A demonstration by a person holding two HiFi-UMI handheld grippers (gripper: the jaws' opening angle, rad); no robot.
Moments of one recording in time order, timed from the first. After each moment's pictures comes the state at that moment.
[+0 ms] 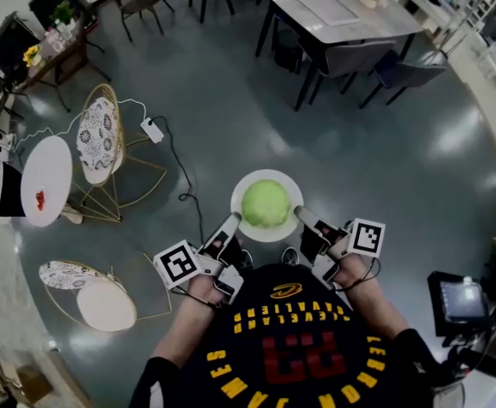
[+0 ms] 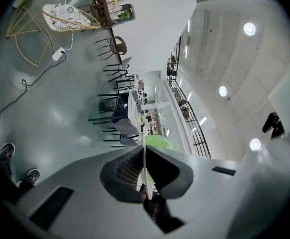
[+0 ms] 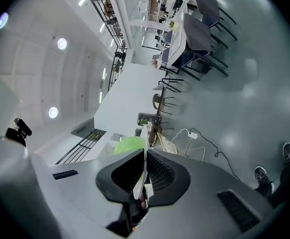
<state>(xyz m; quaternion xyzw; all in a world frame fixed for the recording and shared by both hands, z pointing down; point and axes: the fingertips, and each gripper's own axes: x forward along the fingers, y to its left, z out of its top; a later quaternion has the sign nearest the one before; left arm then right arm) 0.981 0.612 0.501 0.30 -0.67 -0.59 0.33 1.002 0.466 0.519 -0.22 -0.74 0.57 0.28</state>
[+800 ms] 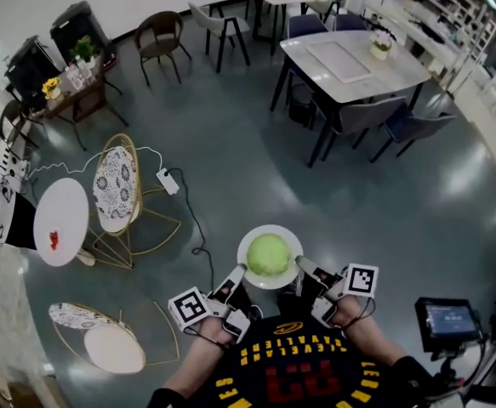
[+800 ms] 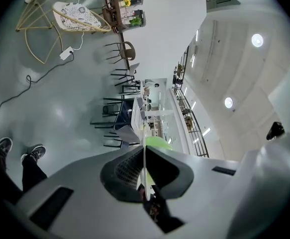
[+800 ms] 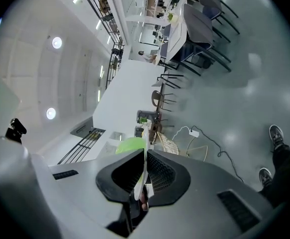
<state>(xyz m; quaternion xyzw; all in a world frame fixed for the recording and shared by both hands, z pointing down) 0.918 0.639 0.523 0.27 -0.66 -0.62 0.32 0.932 0.489 0.539 -0.22 -0.73 0.57 0.30</state>
